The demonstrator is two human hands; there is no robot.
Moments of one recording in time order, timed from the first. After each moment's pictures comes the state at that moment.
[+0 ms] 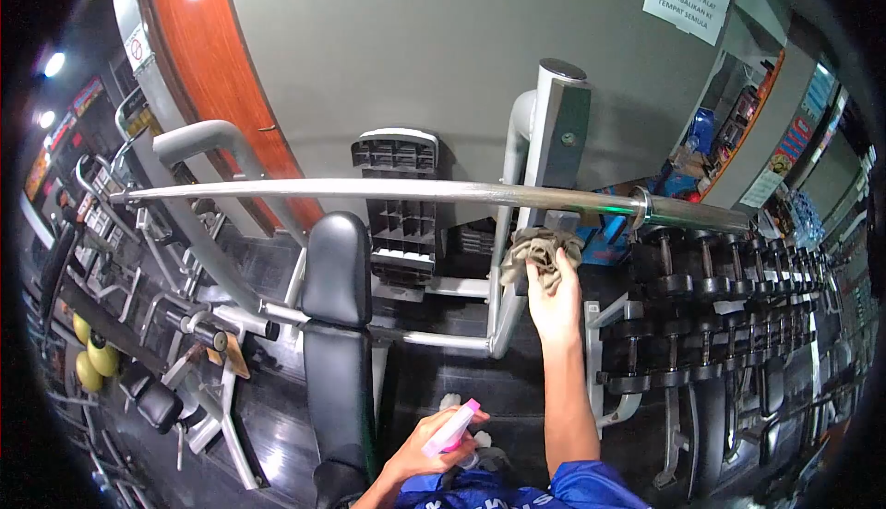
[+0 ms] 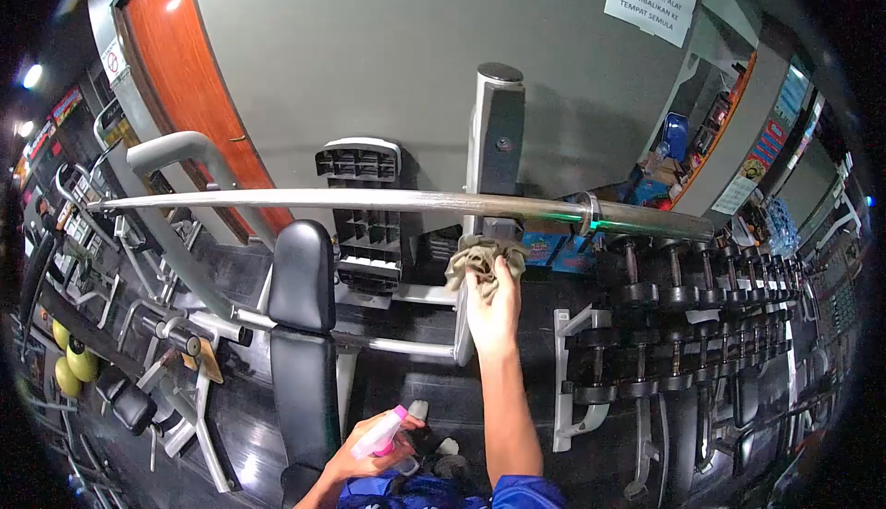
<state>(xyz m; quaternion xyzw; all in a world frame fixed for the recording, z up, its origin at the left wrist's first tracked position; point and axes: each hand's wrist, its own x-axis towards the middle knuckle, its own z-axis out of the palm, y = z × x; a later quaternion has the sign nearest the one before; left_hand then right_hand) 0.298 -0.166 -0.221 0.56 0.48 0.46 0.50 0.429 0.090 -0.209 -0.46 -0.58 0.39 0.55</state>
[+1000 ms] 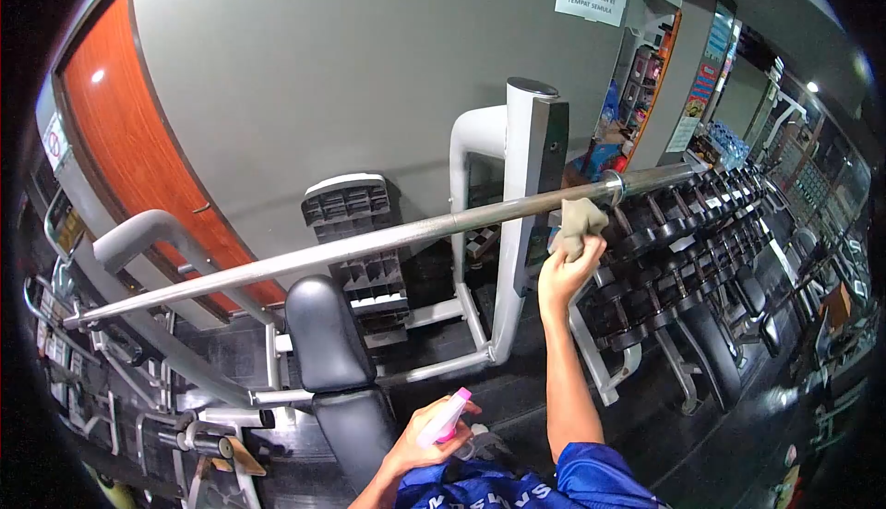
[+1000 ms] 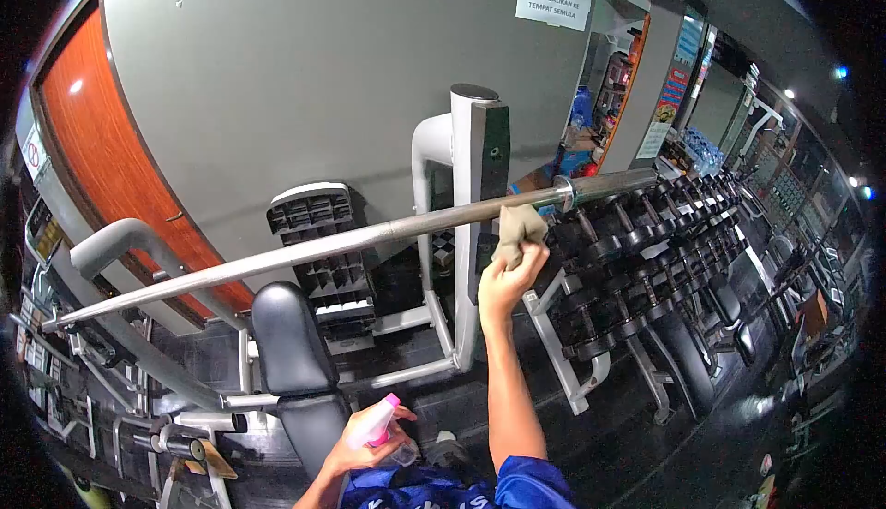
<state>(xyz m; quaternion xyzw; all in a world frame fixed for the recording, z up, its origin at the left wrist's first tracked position) 0.123 -0.124 -0.212 0.69 0.35 0.39 0.51 0.360 0.092 -0.178 -0.53 -0.46 -0.14 0.70</state>
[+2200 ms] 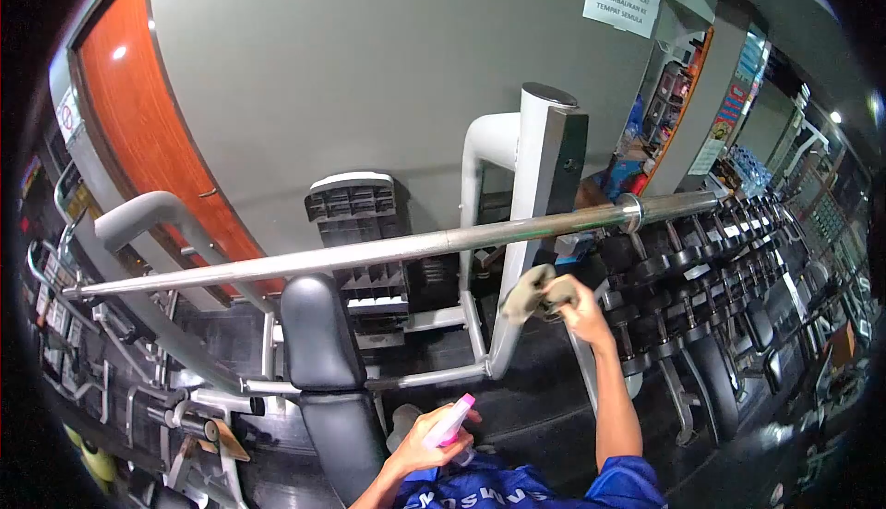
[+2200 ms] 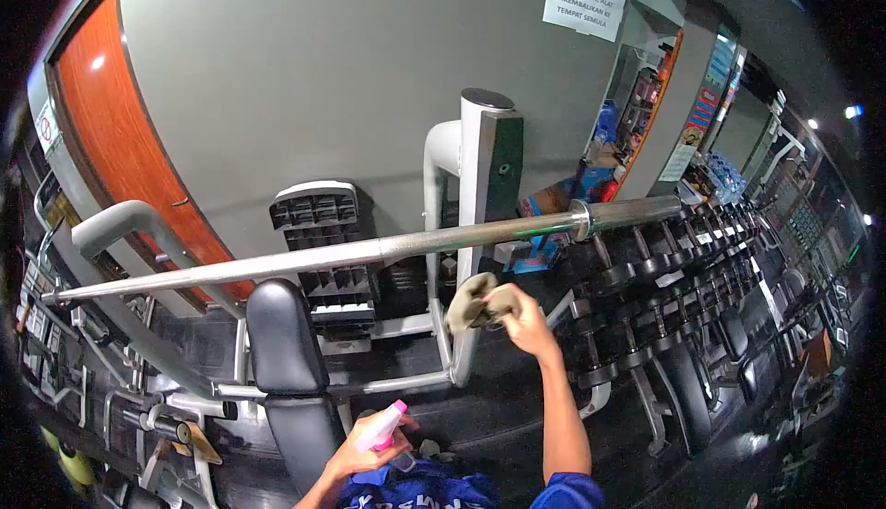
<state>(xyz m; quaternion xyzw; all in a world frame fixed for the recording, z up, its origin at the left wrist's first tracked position) 0.164 -0.092 -0.254 0.64 0.39 0.39 0.54 0.456 0.103 -0.214 -0.38 -0.71 0.40 0.44</state>
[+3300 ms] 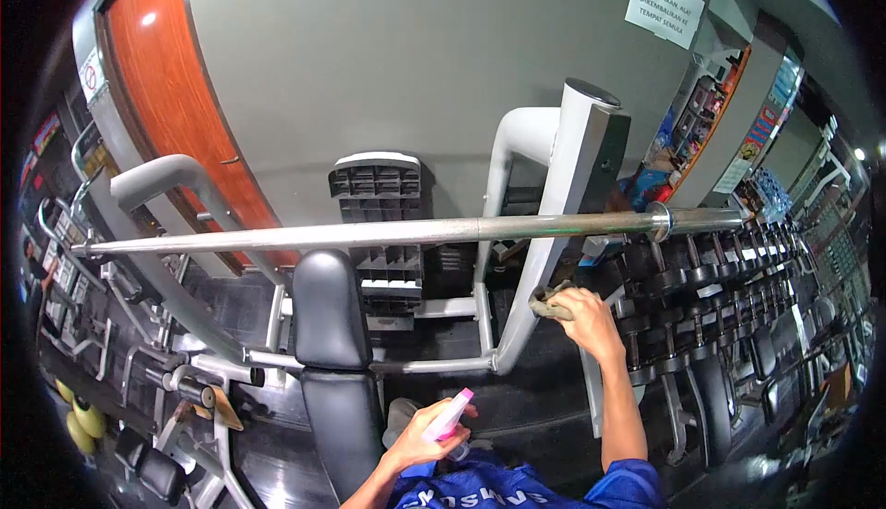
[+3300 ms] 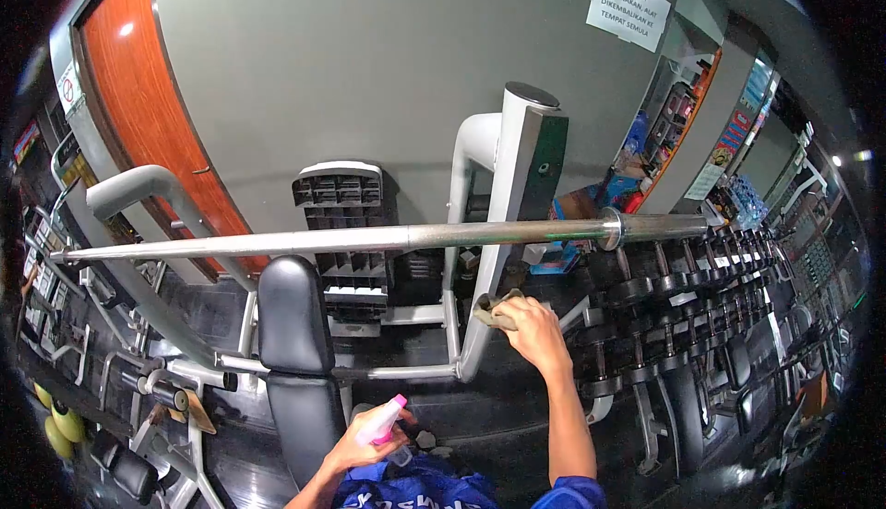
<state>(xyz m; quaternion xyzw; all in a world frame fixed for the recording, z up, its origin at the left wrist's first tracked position) 0.163 -0.106 -0.260 0.58 0.44 0.43 0.53 0.436 0.094 -0.203 -0.45 -0.86 0.06 0.24</state>
